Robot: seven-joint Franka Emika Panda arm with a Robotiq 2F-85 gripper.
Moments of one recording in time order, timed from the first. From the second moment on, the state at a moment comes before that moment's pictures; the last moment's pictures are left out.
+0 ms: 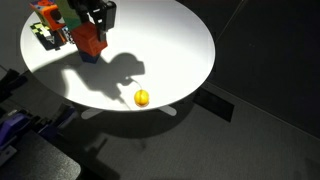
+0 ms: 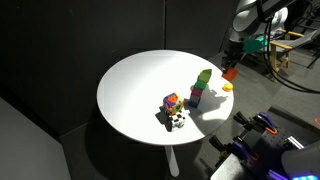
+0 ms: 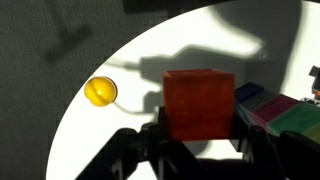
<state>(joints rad) -0.18 0.09 -0.15 -2.37 -0.01 2.35 -0.19</state>
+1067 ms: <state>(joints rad) -0.13 -0.19 -0.13 -2.44 -0.02 2.19 -0.18</state>
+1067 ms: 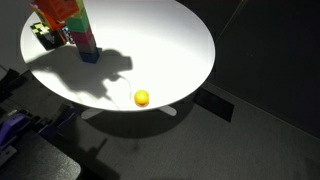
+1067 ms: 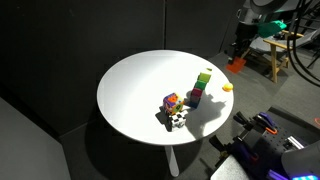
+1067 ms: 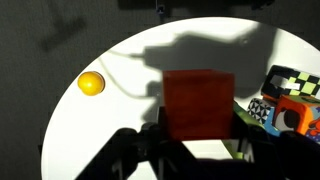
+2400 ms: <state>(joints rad) -0.13 -0.18 -0.13 -2.45 -0.02 2.19 -0.18</state>
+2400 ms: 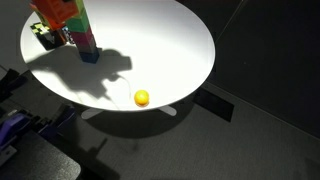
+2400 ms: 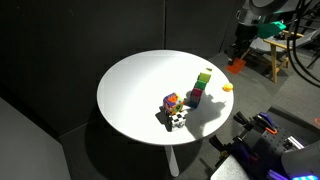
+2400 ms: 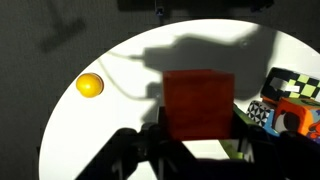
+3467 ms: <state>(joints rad) -0.10 -0.18 -0.11 -2.41 -0.01 2.19 -0.17</state>
